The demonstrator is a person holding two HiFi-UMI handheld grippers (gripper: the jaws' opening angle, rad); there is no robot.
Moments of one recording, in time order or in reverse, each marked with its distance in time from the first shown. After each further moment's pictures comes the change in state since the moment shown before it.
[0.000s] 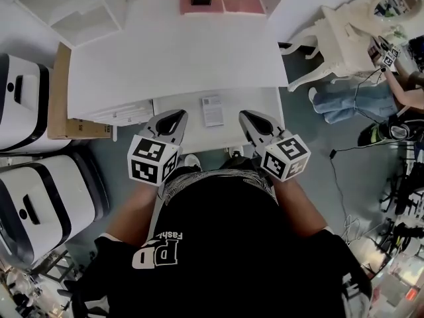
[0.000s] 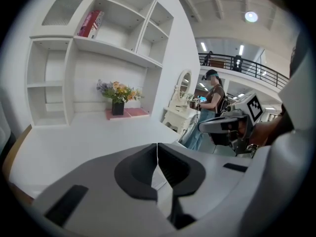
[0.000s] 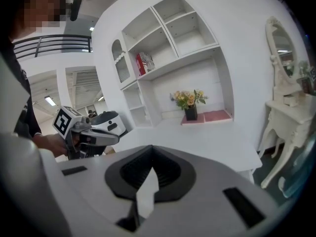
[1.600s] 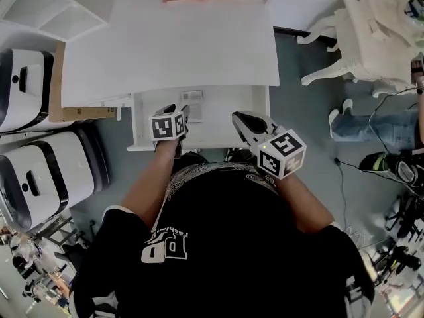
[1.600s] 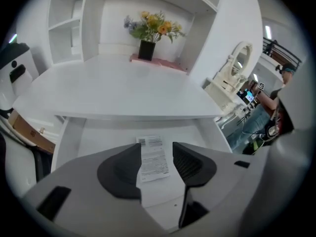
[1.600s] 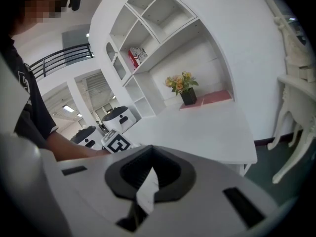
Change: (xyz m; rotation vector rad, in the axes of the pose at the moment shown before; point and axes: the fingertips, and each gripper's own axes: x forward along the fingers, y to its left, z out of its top) left arm 0.195 0.002 -0.137 -0.408 0.377 0.361; right arm -0.032 -0.136 -0.037 0.083 0.138 0.237
